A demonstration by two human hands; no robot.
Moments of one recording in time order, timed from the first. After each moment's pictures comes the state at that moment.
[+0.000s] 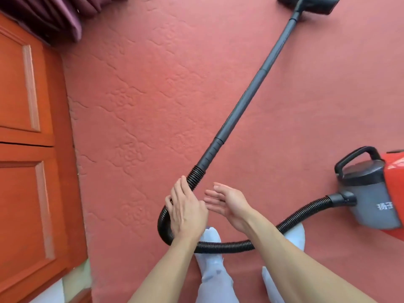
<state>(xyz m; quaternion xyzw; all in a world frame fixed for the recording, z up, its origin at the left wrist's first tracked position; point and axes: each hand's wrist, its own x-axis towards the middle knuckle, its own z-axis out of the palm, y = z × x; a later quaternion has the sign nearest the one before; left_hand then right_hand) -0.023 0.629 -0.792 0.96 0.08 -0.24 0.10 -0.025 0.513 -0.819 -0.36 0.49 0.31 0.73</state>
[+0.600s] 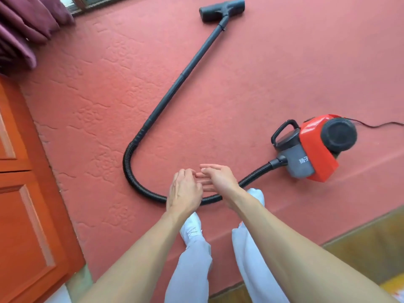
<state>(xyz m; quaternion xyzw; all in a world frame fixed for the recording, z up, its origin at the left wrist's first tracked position) -0.029 0.555 -0.660 0.92 -0.09 -0.36 0.16 -0.054 0.441 -0.657 -0.49 0.48 0.25 0.68</state>
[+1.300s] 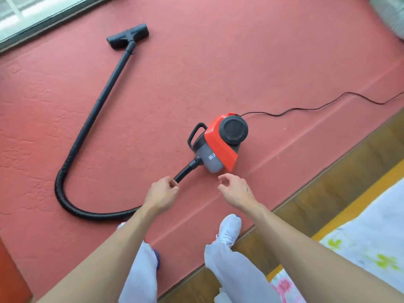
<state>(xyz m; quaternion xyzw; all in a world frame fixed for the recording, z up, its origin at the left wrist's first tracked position) -0.145 0.311 -0.587 0.84 -0.05 -0.50 0.19 -0.276 0.136 -0.581 -0.74 0.45 0.29 0.41</state>
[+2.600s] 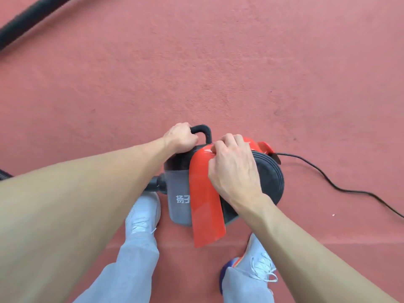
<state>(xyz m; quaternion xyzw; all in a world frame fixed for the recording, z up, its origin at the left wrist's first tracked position) -0.018 0.083 -0.951 0.88 0.07 -0.45 0.16 -0.111 -0.042 -0.883 -0.98 0.02 0.14 0.16</state>
